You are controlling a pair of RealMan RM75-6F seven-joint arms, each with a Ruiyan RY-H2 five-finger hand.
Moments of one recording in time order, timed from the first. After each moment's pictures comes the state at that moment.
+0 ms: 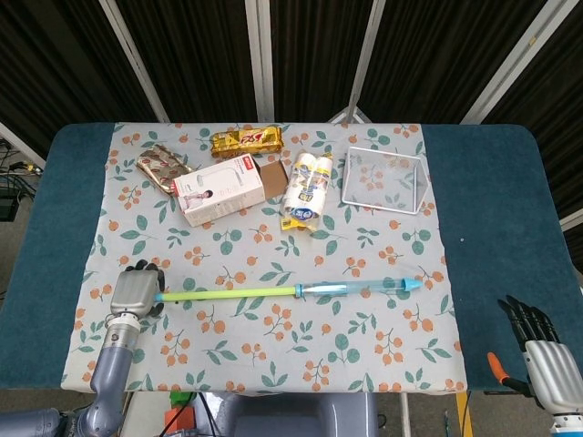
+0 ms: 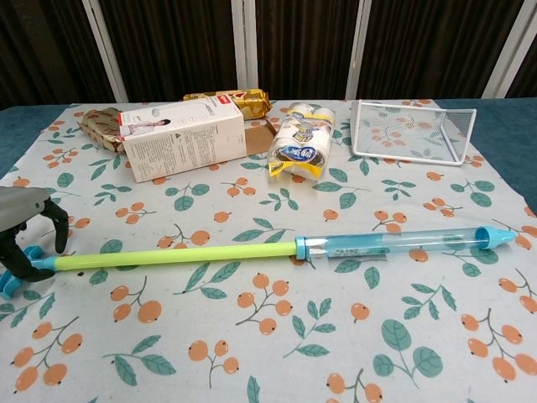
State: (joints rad) left arm -0.53 -1.55 -0.12 -1.73 0.72 1.27 0.84; right arm -0.03 -0.99 -0.07 -1.76 -1.61 1.48 0.14
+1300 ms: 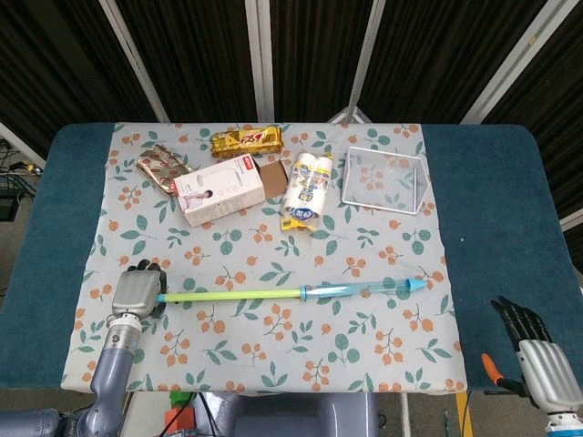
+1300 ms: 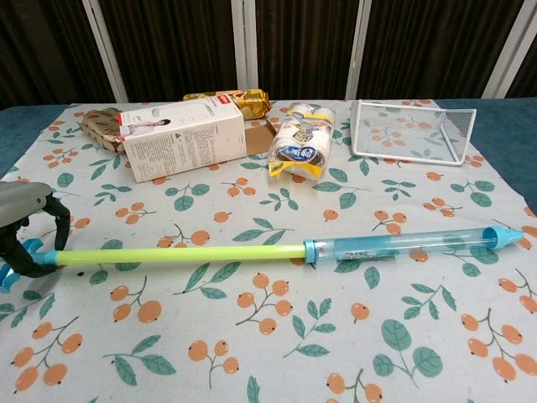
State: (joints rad) left arm -0.55 -1.53 -0.10 -1.79 0.72 1.31 0.83; right arm -0.01 -0.97 -0.08 -1.80 -1.61 1.44 0.15
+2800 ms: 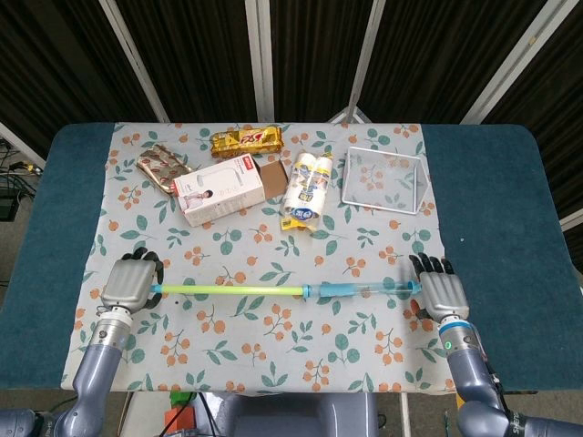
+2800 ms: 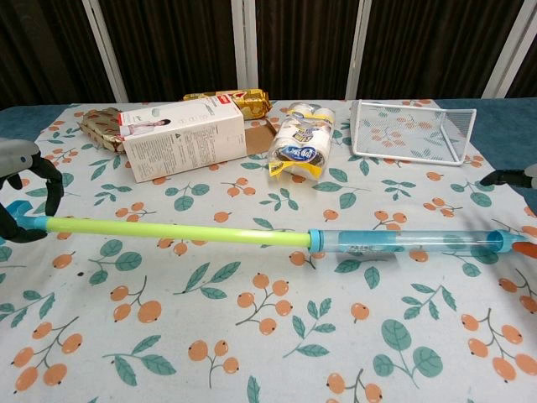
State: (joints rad) left arm -0.59 -1.38 -0.09 -1.93 0.75 1.32 0.83; right arm 0.53 -1.32 0.14 -1.86 -0.65 1.15 -0.69
